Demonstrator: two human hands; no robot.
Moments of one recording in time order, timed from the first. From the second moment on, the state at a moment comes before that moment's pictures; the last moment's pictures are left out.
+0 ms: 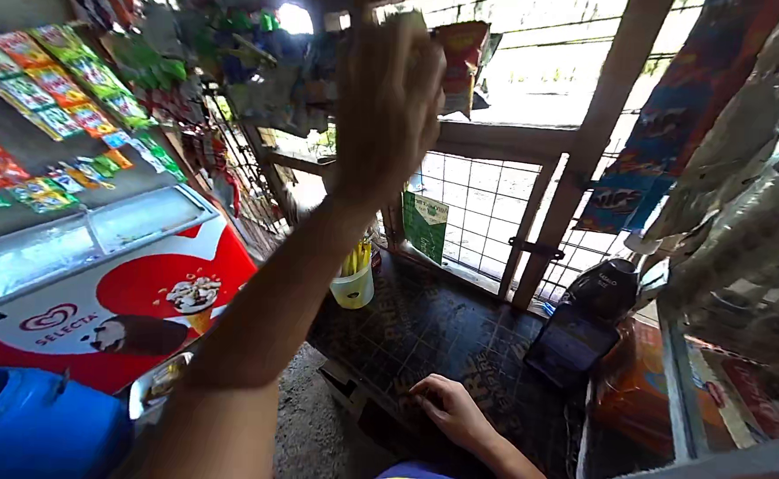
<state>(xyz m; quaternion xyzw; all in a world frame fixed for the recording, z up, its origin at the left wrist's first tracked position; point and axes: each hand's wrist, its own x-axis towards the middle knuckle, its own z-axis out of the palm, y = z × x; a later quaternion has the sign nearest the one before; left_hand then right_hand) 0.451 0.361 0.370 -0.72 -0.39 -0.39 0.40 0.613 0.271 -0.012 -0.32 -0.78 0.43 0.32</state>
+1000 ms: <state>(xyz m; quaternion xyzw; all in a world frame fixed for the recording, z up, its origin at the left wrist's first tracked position) -0.006 -0.060 -0.156 -0.29 -0.81 -0.10 -0.50 0.248 0.173 -0.038 -0.05 -0.91 0.40 0.07</state>
